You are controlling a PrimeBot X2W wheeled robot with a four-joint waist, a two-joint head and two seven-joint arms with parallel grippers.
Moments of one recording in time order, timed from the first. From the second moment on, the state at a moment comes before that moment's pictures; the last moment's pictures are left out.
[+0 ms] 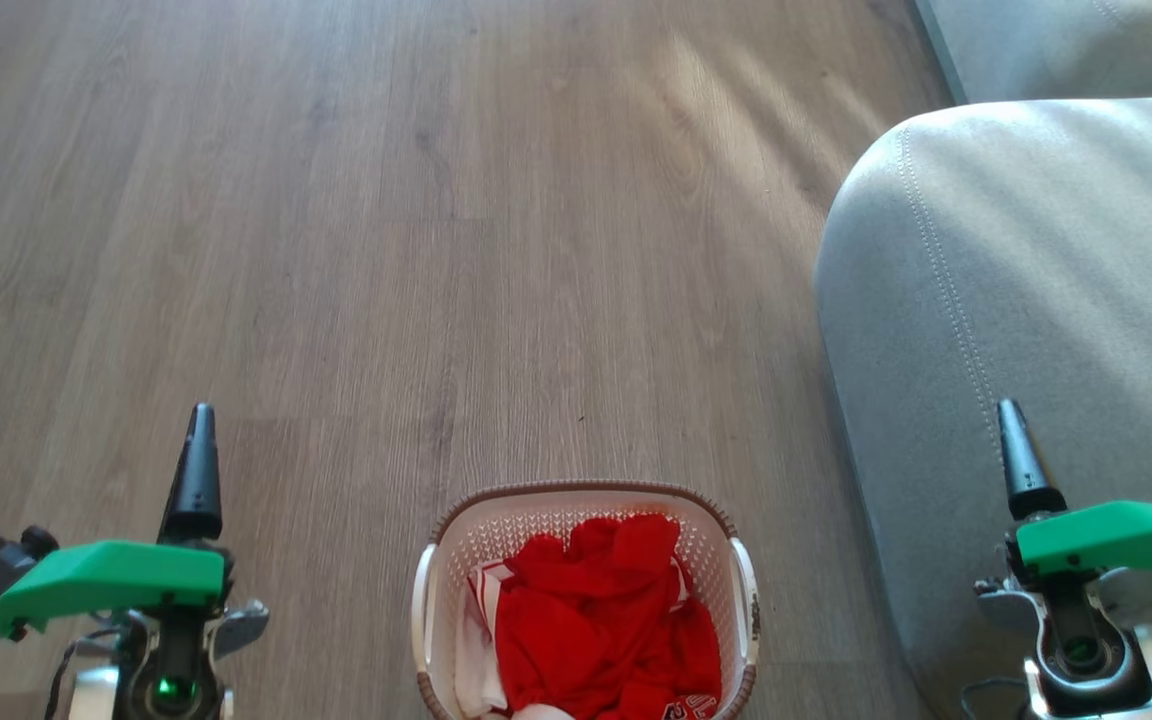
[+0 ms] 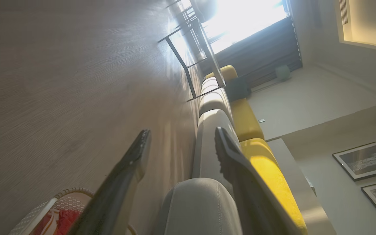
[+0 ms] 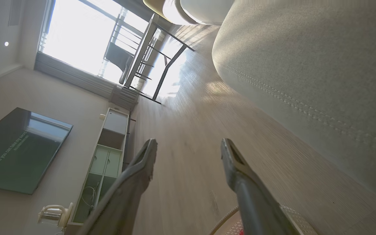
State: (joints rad) left arm -0.03 0.04 0.07 0.14 -1.16 -0.05 -0.03; right arm -0.08 -0.03 -0.11 0.20 1.12 0.12 -0.02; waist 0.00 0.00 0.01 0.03
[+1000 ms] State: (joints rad) left arm -0.08 0.05 -0.15 0.02 -0.62 0.09 -0.11; right arm -0.10 -0.04 0.00 0.09 0.60 0.12 -0.11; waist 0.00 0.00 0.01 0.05
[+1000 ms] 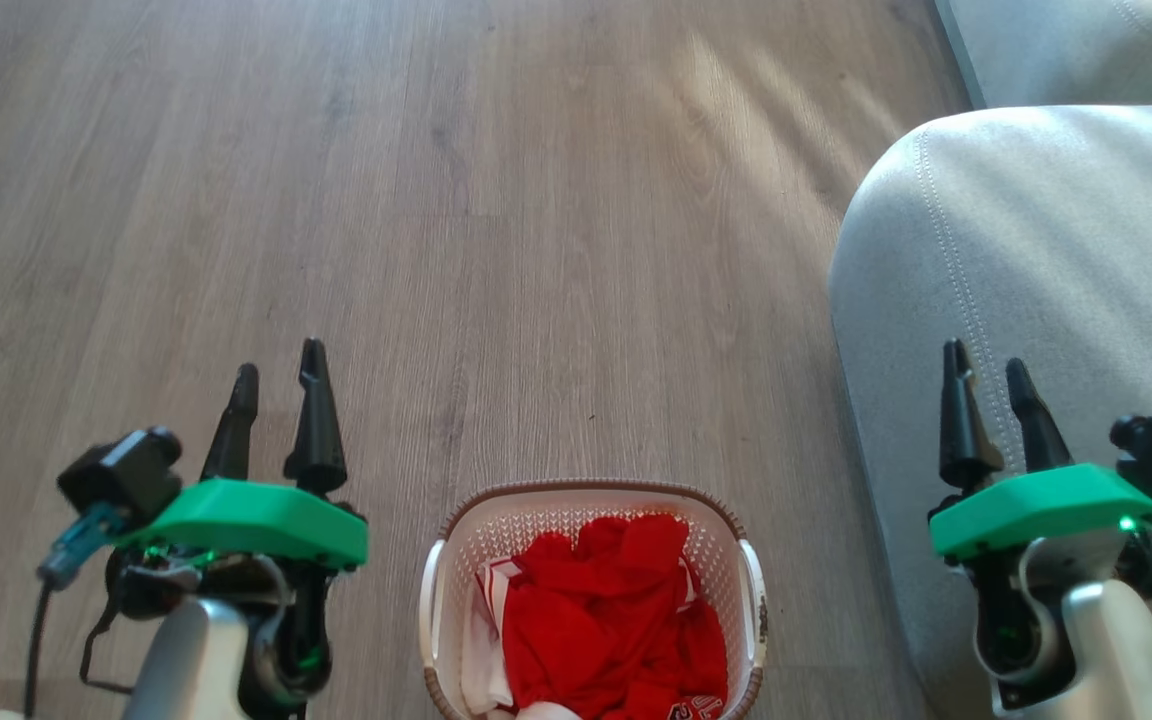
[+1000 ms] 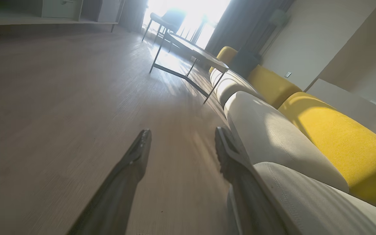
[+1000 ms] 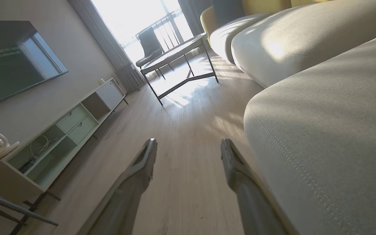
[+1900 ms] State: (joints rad) left arm -0.14 0.14 -0.43 0.18 -0.34 0.26 -0.18; right arm -0.12 -0.04 0.09 0.21 0.27 0.12 -0.18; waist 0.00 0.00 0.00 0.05
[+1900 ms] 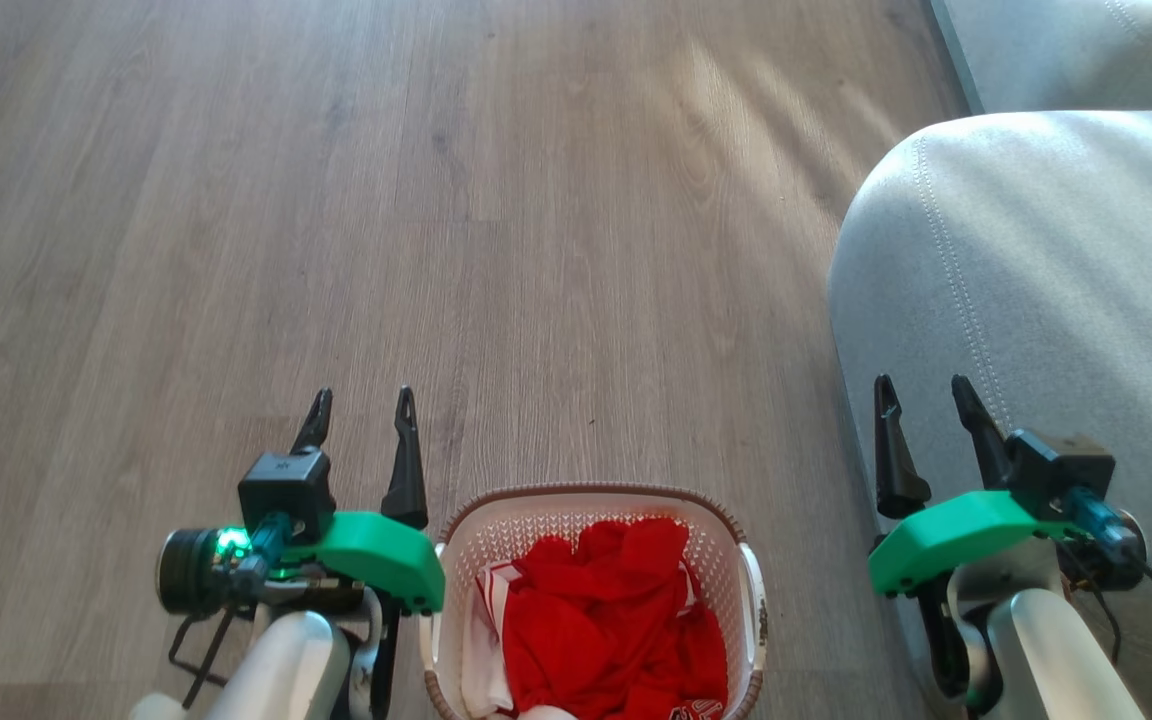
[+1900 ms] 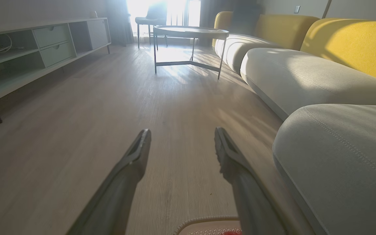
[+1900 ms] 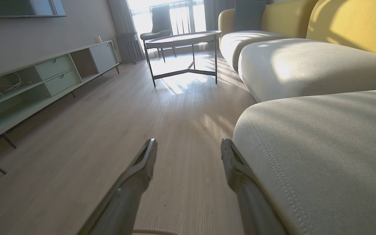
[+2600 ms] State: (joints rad) left arm -0.15 0.07 -0.31 0.00 -0.15 0.13 -0.25; right arm -0.16 -0.04 0.09 0.05 0.19 0.12 -0.25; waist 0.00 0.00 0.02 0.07
